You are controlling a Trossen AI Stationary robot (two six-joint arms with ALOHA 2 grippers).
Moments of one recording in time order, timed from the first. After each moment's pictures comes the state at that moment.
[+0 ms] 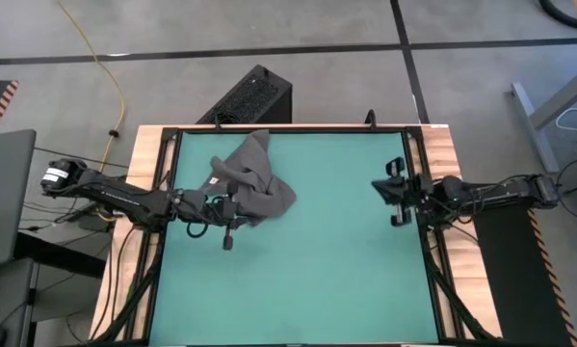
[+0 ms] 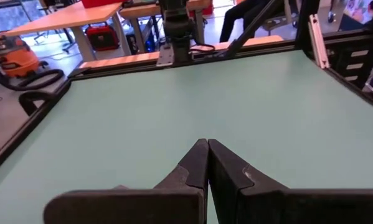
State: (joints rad) left arm -0.15 1.08 0.44 0.45 -0.18 0.11; right arm 0.03 0.56 0.09 1.01 0.11 0.01
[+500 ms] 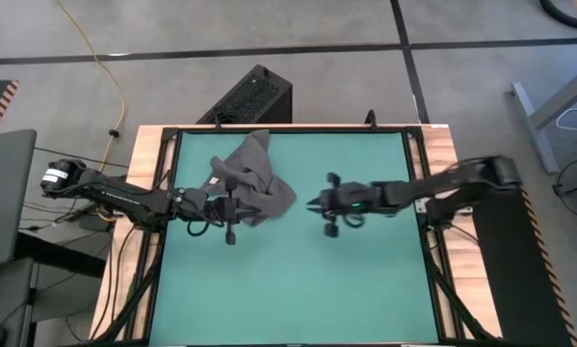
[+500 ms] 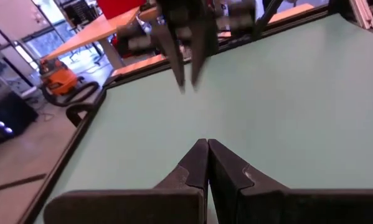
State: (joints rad) left arm -0.13 1.08 0.44 0.44 -0.26 0.31; right arm 0.04 1.39 0.74 0.14 0.18 -0.02
